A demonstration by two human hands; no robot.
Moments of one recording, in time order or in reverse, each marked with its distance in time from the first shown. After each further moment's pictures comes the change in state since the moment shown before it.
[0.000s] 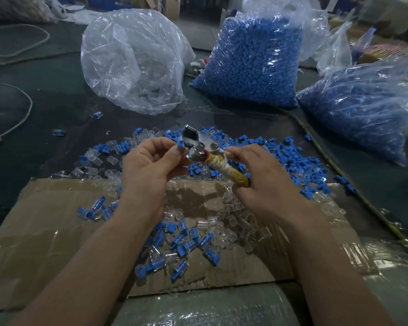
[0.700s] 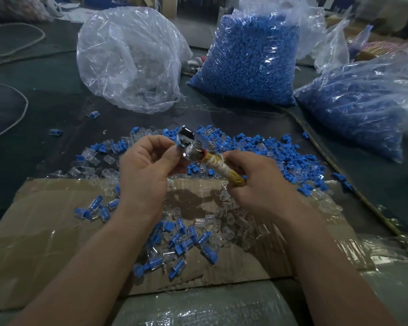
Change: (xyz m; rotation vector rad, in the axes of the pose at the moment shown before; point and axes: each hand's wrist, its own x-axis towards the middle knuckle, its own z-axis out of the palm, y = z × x) left_hand -0.005 0.000 0.003 0.139 0.003 0.116; right_hand 0.001 -0.005 -0.001 0.141 -0.042 0.064
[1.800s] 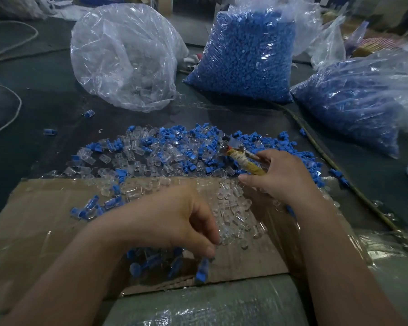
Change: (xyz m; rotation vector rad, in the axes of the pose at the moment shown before) left_hand -0.012 0.019 -0.006 0.655 -1.136 -0.315; right_hand 0.007 0.053 -0.006 -0.167 0.029 0.424
